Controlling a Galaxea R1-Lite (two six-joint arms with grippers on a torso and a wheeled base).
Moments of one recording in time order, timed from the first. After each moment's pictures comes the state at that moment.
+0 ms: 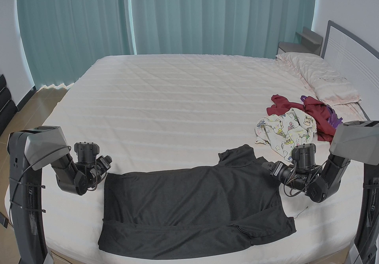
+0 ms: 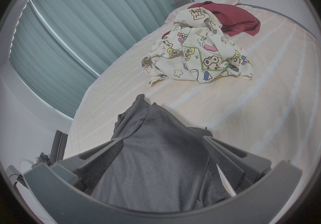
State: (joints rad) left arm -0.02 2.46 -0.91 -0.93 0.24 -0.69; right arm 0.22 2.31 -0.66 -1.04 -0.07 0.71
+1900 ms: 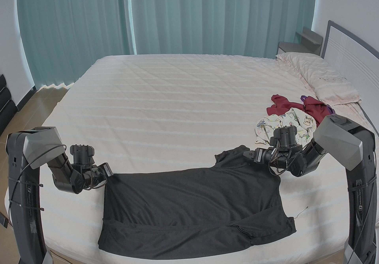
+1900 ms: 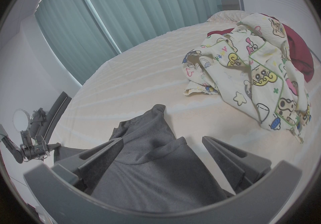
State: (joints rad) left arm 0.05 2.48 -0.93 -0.84 -0.09 -0.47; right arm 0.21 2.50 -1.22 -0.68 0.08 0.35
